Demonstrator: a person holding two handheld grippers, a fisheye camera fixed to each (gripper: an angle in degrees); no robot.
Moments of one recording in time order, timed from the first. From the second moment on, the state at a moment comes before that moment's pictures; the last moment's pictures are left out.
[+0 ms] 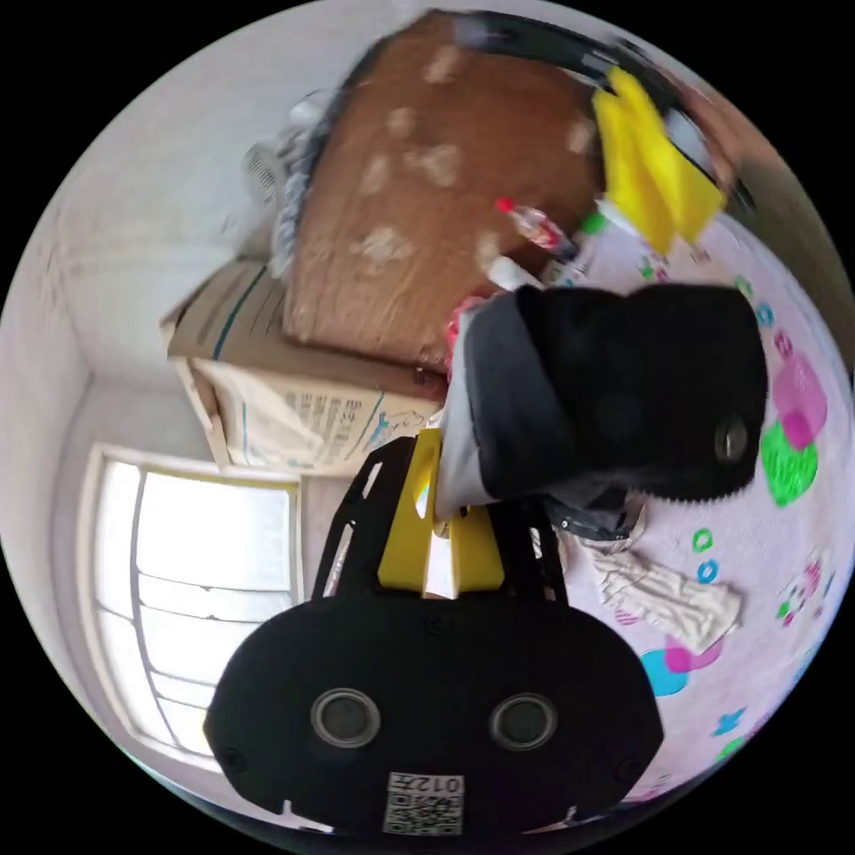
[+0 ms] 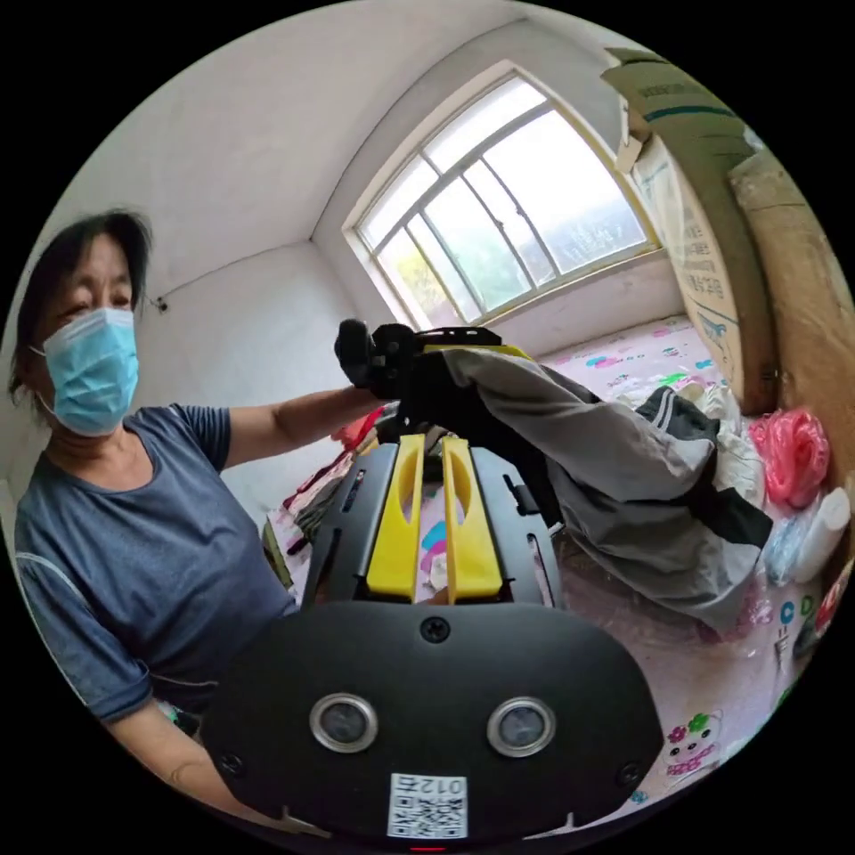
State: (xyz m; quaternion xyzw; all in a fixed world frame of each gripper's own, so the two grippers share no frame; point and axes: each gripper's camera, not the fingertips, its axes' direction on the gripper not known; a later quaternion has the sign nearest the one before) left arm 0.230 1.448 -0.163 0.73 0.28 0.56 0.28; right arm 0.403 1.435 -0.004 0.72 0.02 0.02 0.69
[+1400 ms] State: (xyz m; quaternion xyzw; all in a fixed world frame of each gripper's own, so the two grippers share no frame) left arm -0.011 1.122 -0.465 0.49 0.51 0.39 0.59; right arm 0.400 1.190 -0.211 0.79 0.02 0.21 0.58
